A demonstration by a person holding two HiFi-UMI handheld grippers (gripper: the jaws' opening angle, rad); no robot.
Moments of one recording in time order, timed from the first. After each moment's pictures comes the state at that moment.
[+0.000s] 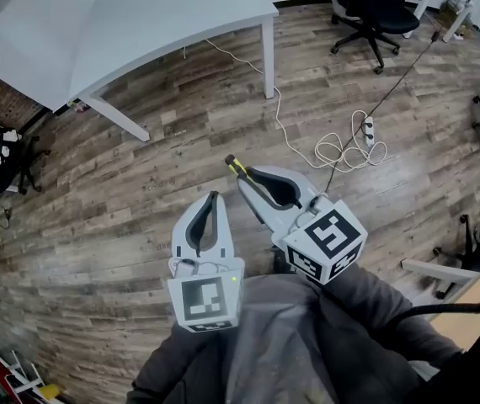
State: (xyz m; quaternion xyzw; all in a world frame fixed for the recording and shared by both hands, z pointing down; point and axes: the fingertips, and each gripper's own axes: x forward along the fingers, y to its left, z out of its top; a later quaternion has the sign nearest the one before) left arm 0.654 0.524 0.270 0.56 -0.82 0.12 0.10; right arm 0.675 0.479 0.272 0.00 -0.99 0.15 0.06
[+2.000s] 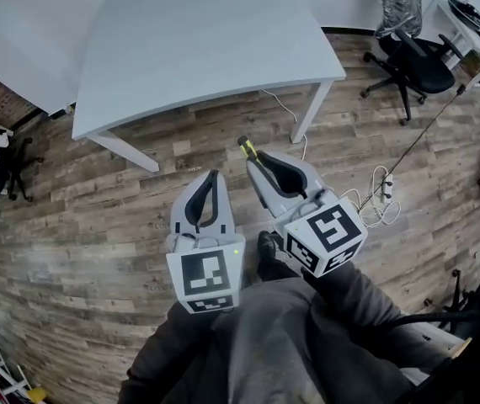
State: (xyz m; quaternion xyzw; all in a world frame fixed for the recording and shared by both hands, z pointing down) left arm 0.295 0.345 0.276 0.52 -0.84 0.10 0.11; right arm 0.331 0.293 0.270 0.04 -0.99 0.11 0.07
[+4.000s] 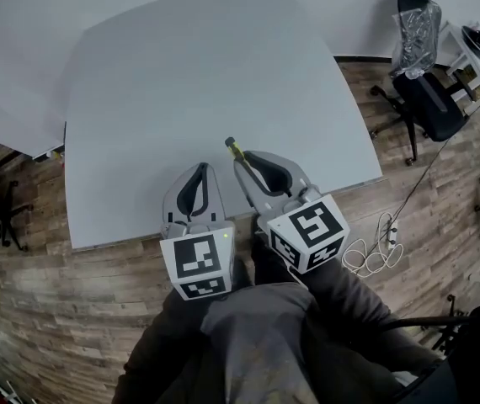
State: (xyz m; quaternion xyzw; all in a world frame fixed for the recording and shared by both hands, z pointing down) left arm -0.050 0.105 0.294 0.53 -0.84 0.09 0.13; right arm -0.004 0.065 0.285 0.07 -0.99 0.10 0.09
